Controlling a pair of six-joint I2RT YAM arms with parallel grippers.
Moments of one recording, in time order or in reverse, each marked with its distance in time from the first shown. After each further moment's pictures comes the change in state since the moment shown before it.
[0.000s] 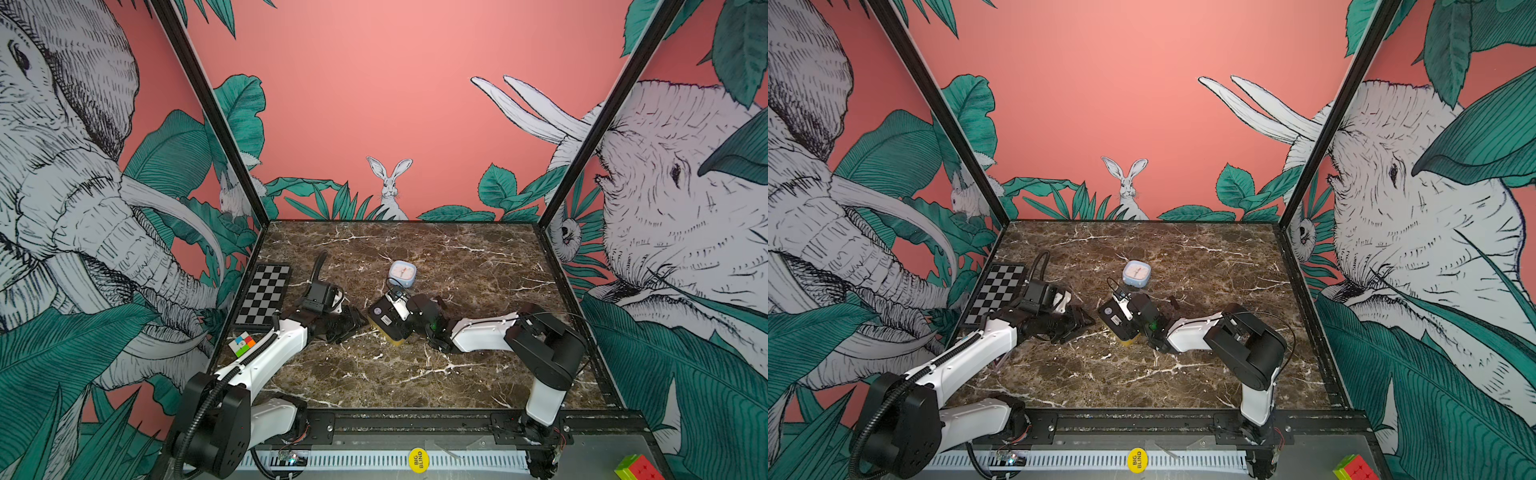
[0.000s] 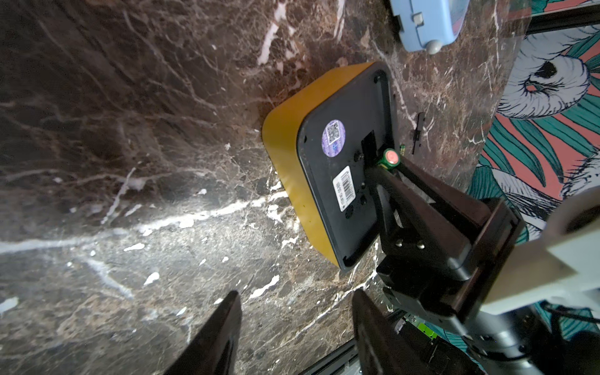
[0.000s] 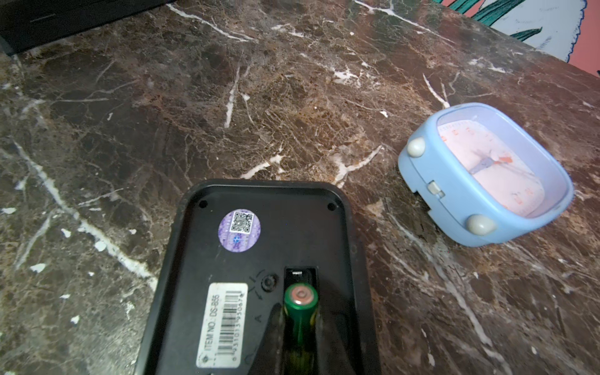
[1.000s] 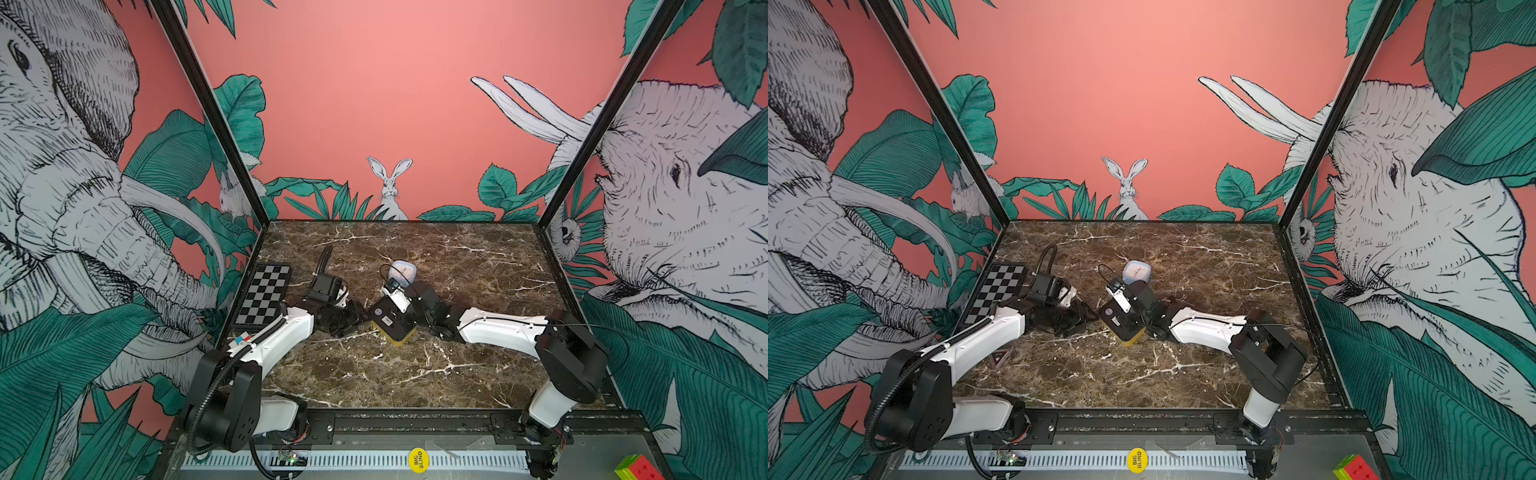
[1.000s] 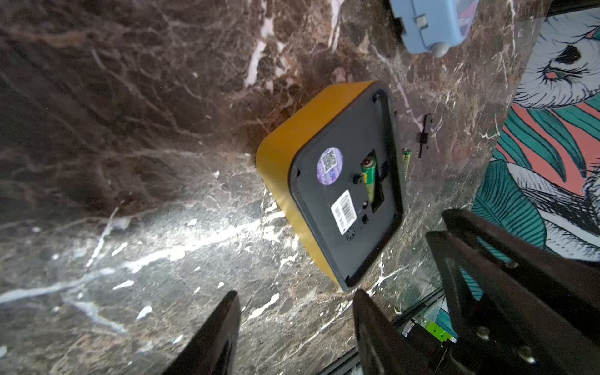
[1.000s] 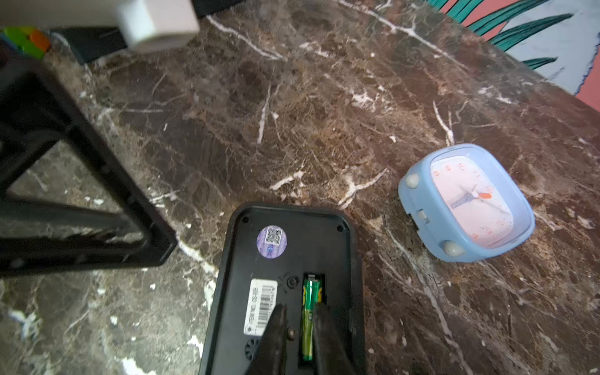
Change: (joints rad) left arm 0.000 0.147 0.105 -0.001 0.004 0.072; right arm -0.007 -0.130 0.188 -0.426 -0.094 -0.023
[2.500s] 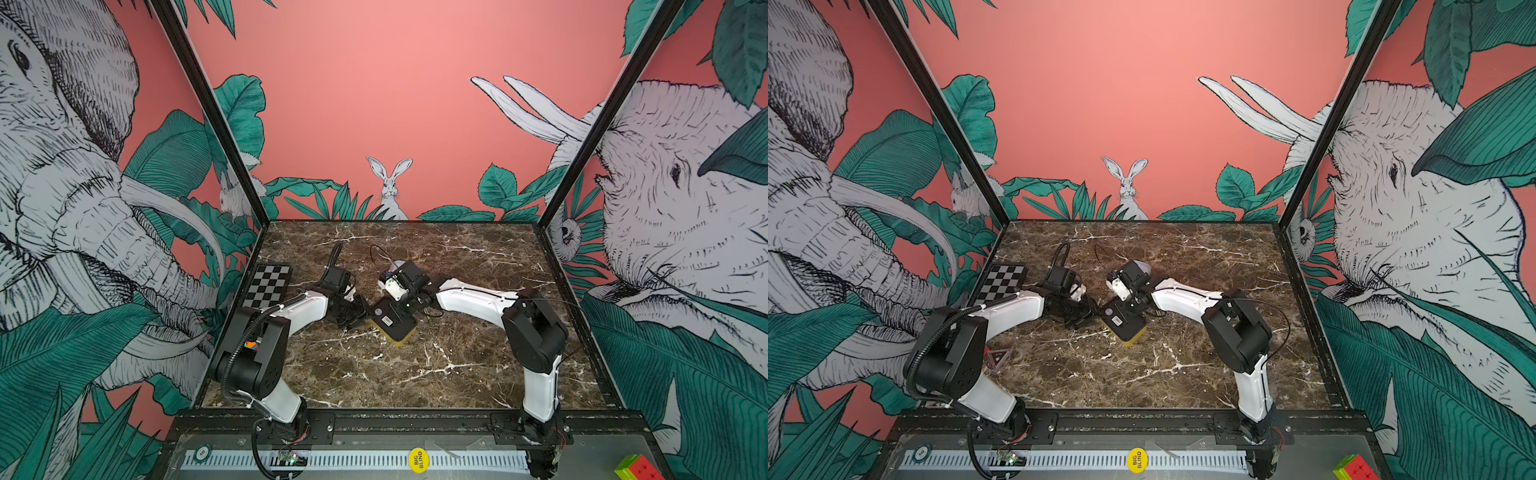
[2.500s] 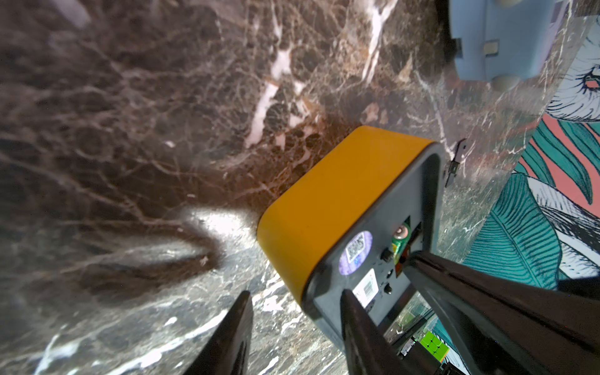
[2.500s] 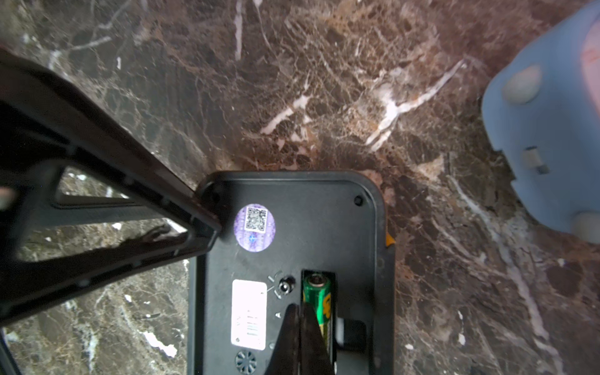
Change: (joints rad) left arm 0.005 0.254 0.075 0.087 0.031 -0.014; right arm -0.093 0.276 0.365 -0.449 -0.217 0.072
